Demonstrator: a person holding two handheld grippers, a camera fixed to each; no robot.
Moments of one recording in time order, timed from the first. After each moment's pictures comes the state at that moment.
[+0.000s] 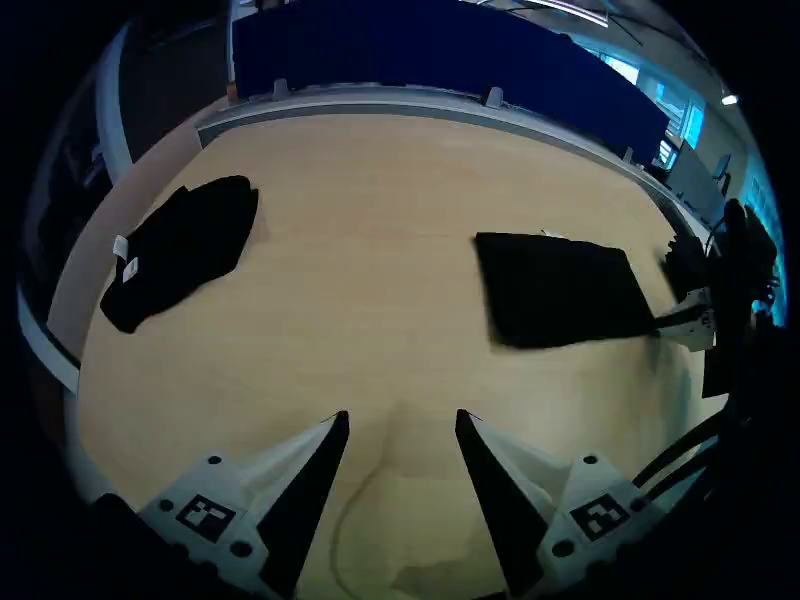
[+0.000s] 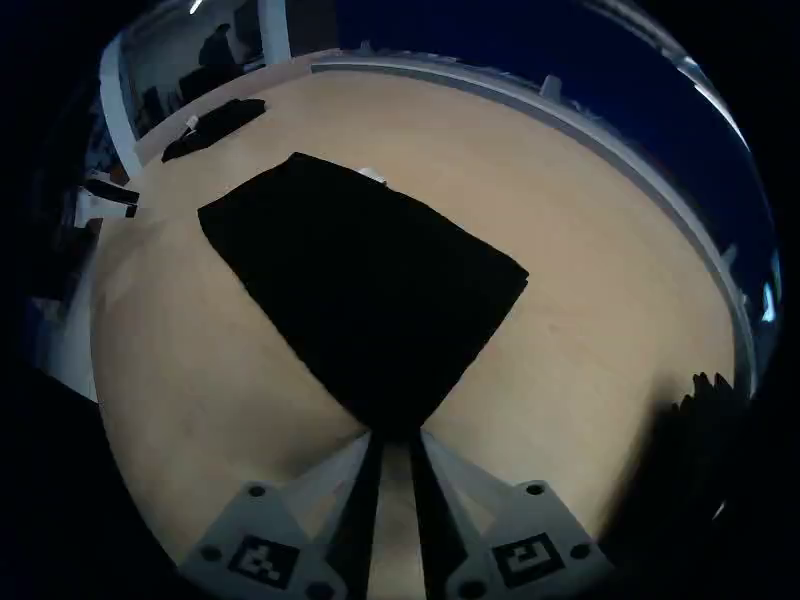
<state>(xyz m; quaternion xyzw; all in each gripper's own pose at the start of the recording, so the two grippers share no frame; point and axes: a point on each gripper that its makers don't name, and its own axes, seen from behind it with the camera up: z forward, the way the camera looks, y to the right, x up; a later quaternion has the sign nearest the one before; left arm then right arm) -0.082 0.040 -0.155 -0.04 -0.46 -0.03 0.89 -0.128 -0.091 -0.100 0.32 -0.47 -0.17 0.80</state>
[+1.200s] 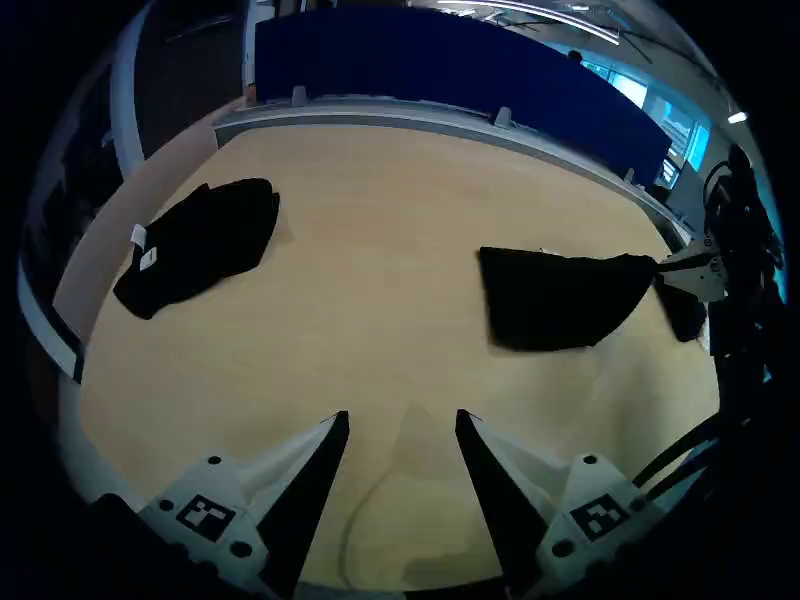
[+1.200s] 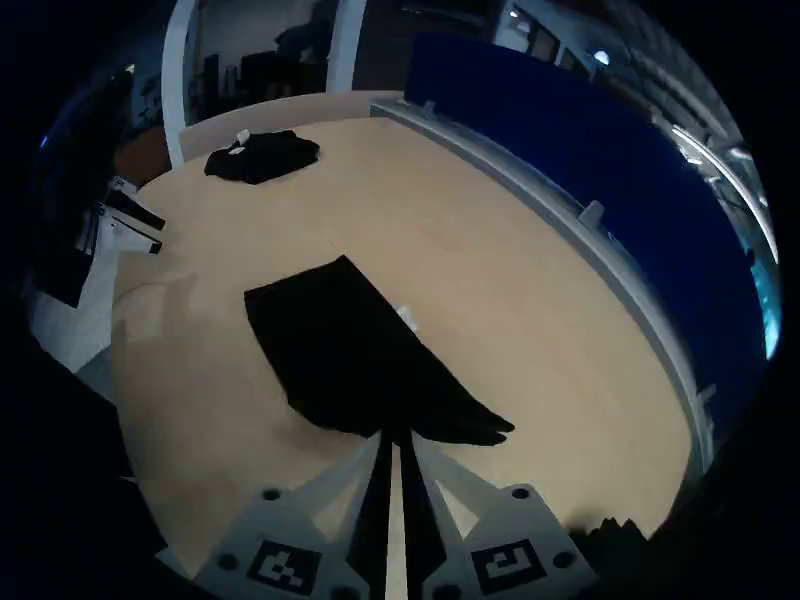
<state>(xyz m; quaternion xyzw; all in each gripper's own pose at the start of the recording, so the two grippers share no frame) -0.055 0.028 -0.175 -0.03 -0.45 -0.06 0.89 -0.016 -0.158 -0.043 0.39 -0.37 -0.26 0.80</state>
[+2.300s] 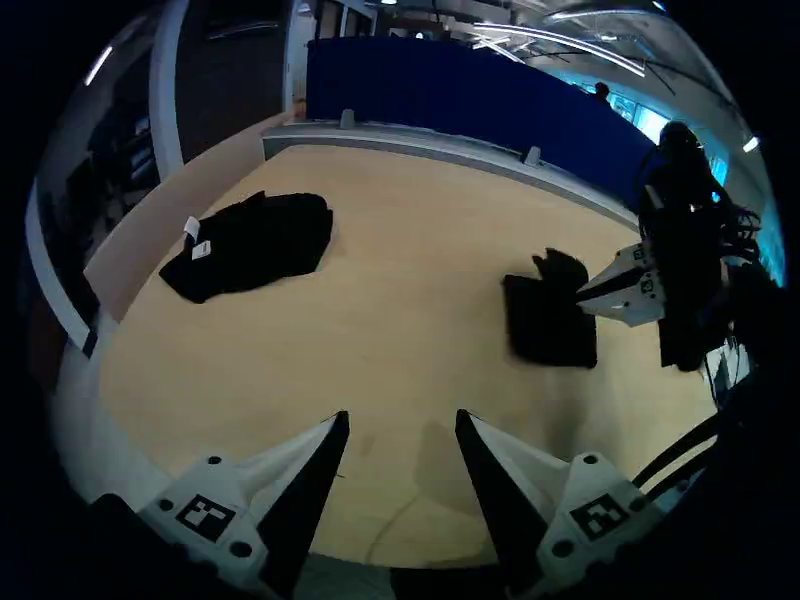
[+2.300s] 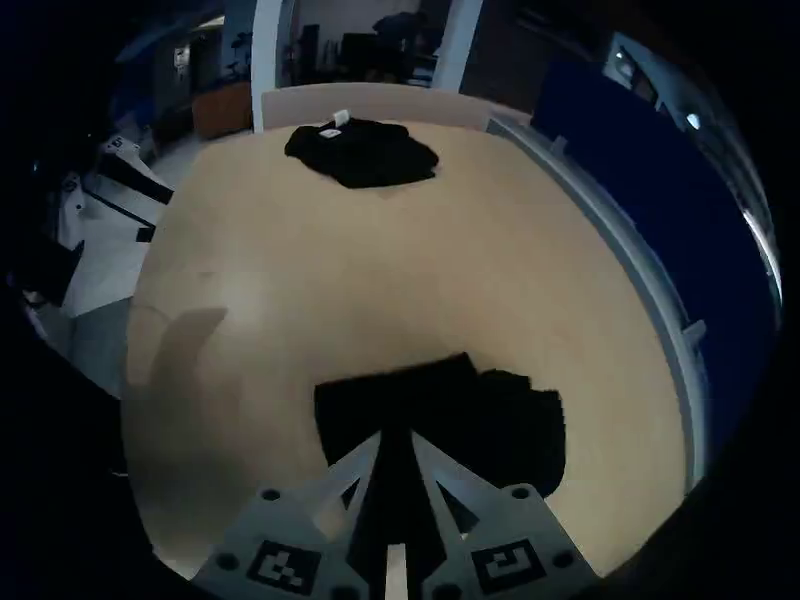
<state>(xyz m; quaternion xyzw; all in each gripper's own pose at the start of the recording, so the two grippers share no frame) -0.024 -0.008 -0.211 0.04 -0.41 -0.09 0.91 -0.066 -0.329 -0.048 0.51 -0.35 -0.32 0.72</state>
